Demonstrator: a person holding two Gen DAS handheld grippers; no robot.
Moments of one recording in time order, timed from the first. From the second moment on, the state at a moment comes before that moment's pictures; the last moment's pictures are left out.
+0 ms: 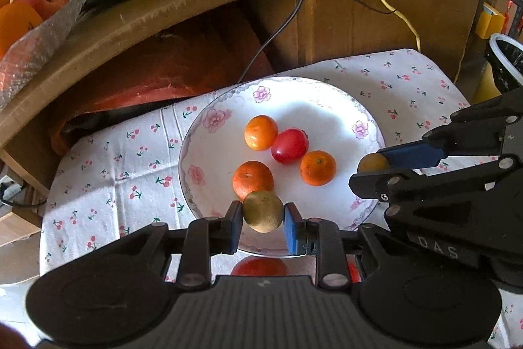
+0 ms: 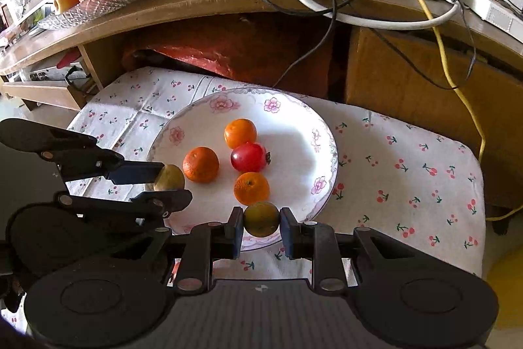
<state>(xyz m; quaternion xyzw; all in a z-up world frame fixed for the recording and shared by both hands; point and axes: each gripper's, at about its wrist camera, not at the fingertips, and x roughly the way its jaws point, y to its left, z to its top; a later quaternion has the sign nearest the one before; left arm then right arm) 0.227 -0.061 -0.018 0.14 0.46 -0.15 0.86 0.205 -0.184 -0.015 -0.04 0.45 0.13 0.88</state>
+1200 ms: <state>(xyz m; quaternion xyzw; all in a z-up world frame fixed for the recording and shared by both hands) 0.243 -0.057 -0.028 0.11 0.47 -0.15 0.86 0.220 -0.186 -0.025 -0.01 0.44 0.13 0.89</state>
